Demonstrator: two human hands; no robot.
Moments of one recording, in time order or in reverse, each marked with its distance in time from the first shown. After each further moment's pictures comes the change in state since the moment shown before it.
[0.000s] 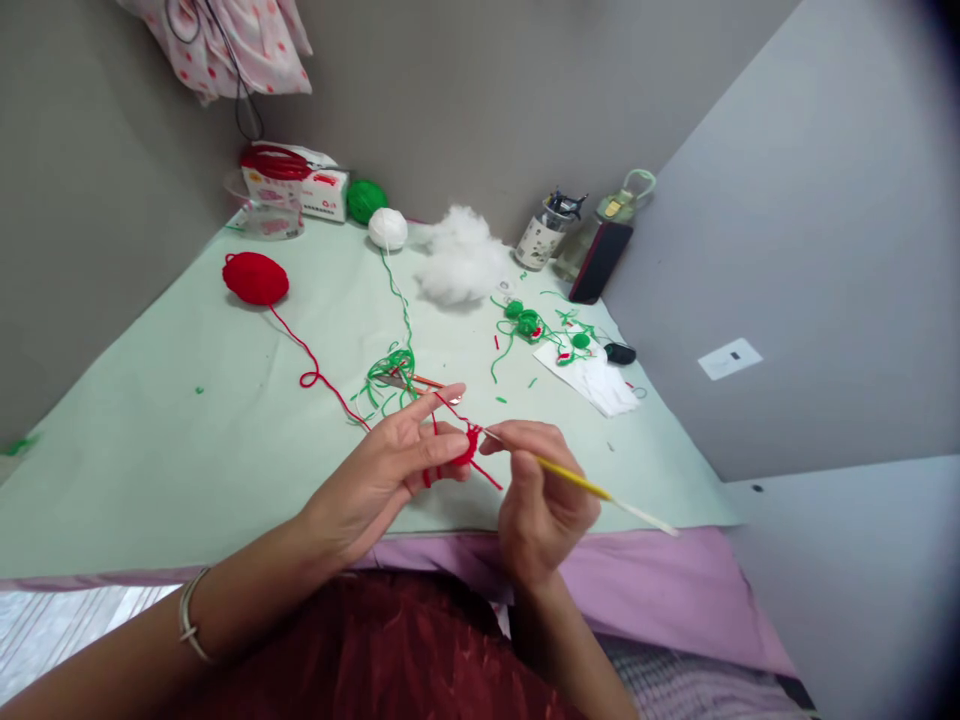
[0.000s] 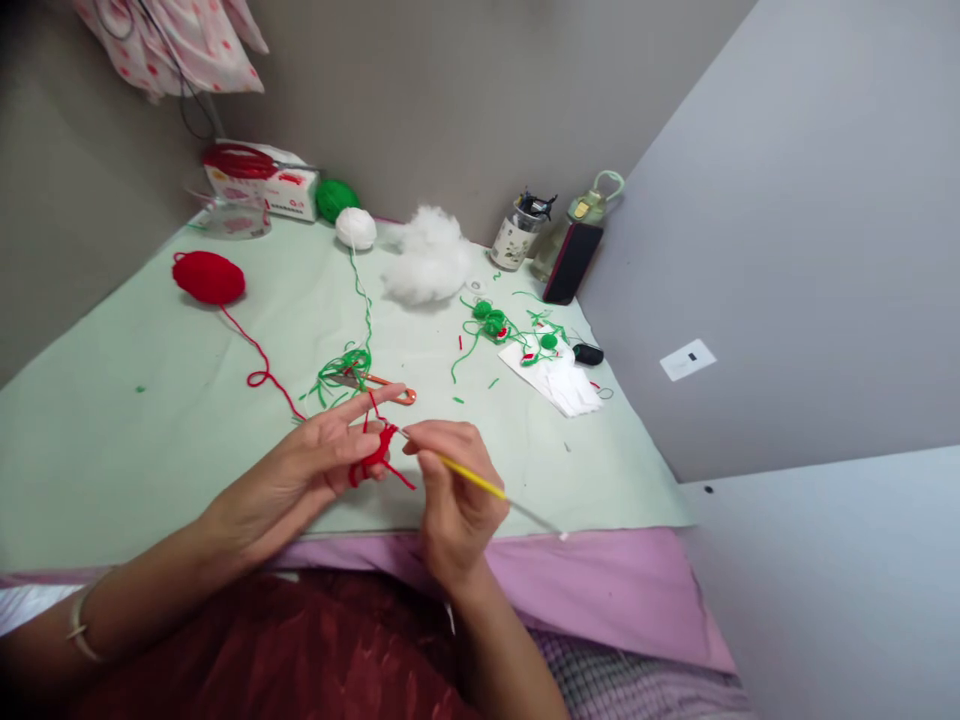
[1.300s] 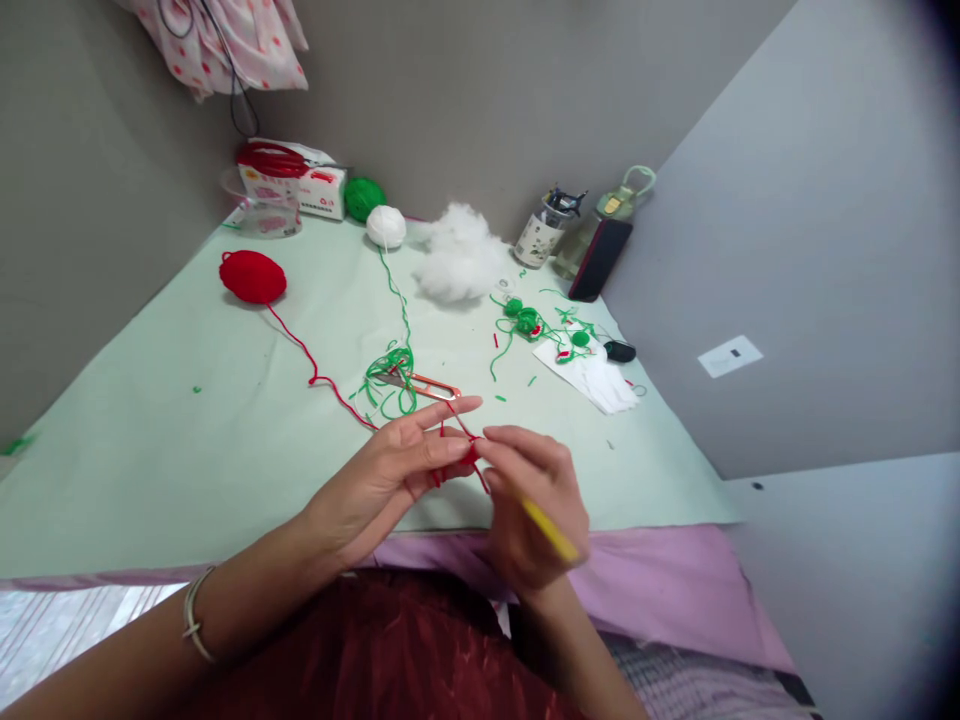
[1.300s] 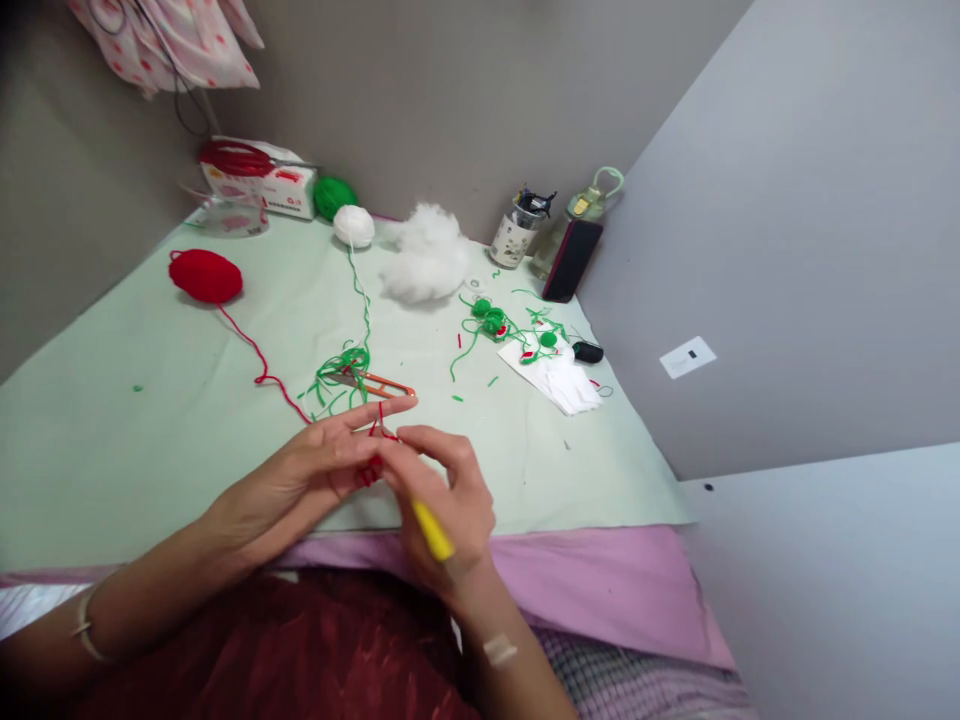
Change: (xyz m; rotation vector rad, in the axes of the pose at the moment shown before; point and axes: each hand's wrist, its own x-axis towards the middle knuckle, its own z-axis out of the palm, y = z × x) left_hand 0.003 -0.006 -0.002 -0.039 -0.015 -0.027; right_hand -0.003 -0.011 -0.013 -0.301 -0.179 -0.191
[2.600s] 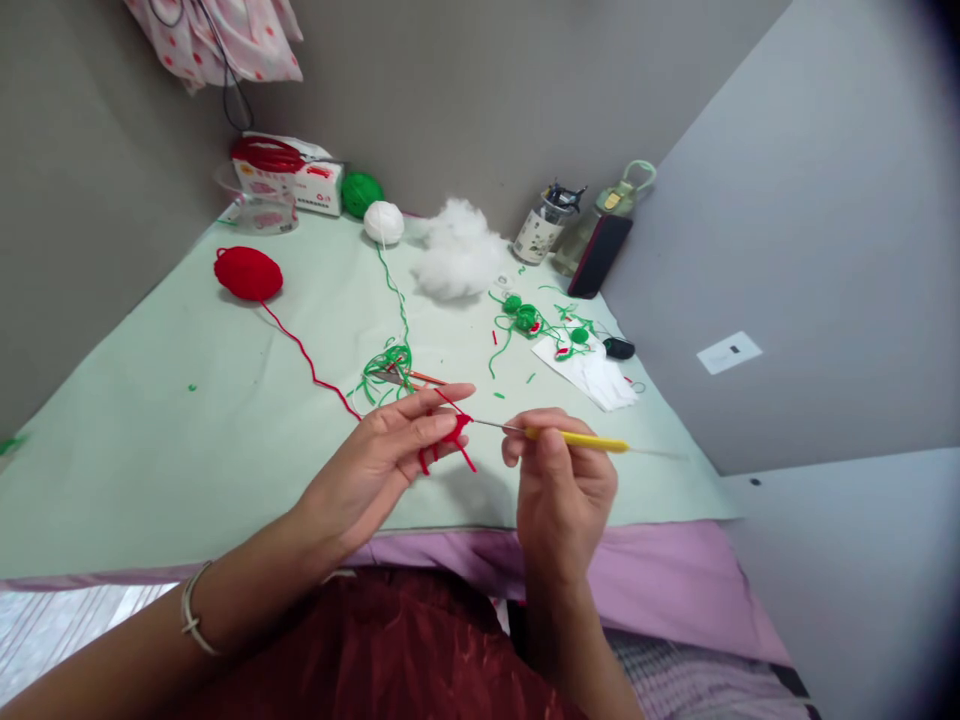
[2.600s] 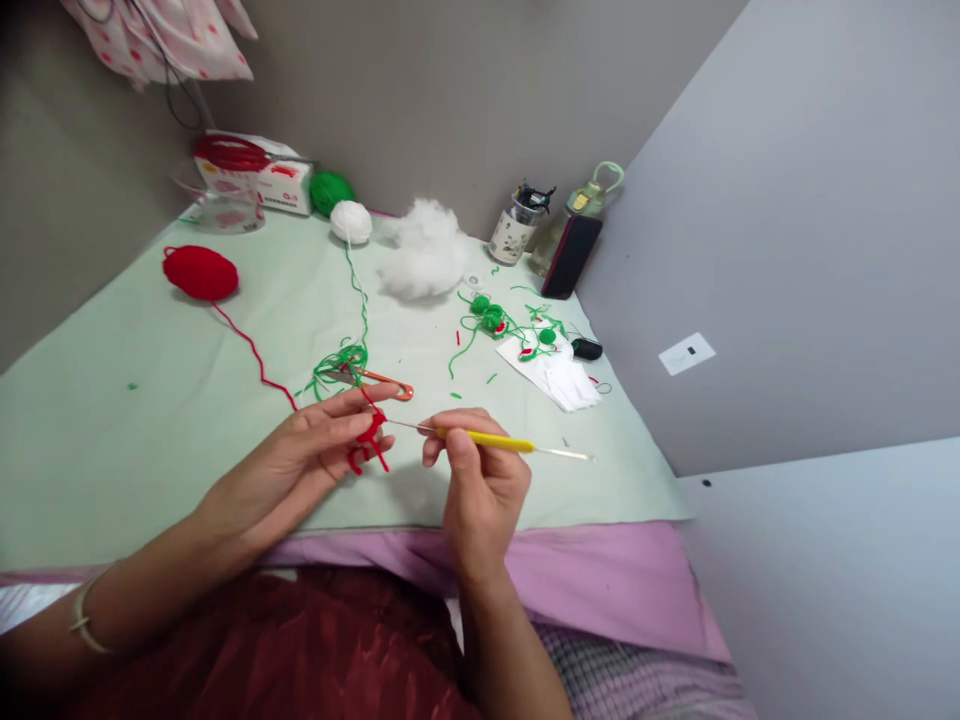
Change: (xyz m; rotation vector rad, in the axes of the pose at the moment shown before) left_hand 0.006 0.000 0.000 0.026 0.063 0.104; right_hand 0.015 0.007 0.005 0.461 0.155 0.387
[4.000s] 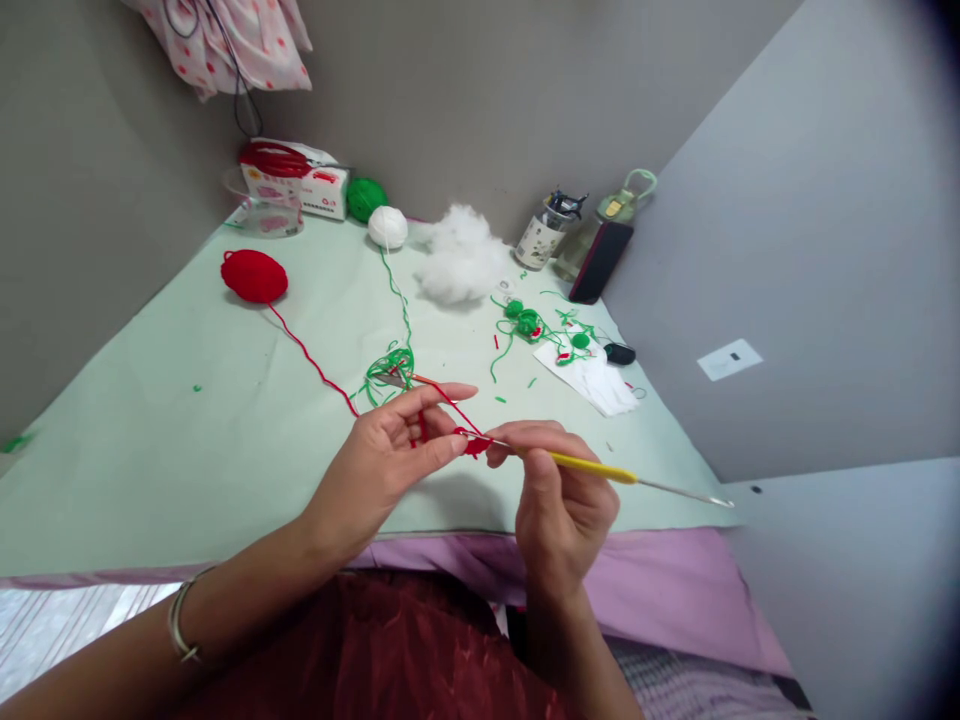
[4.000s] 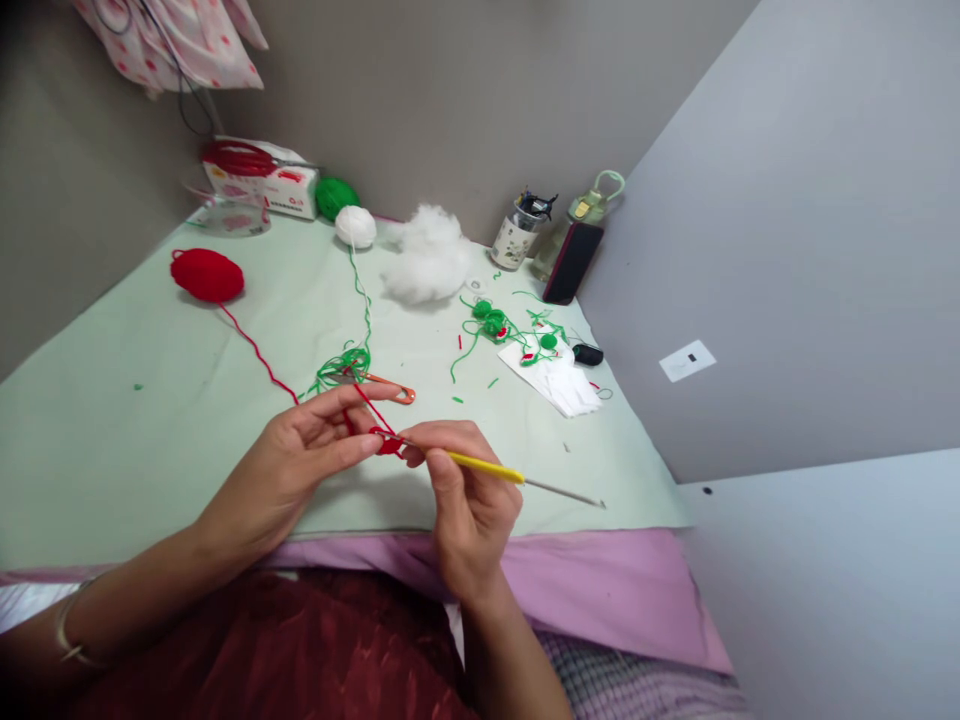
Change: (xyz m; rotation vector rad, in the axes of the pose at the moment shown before) left_hand -0.007 0.005 0.000 0.366 -0.003 0.222; right_hand -0.001 -0.009 0.001 0.033 -0.097 -0.097
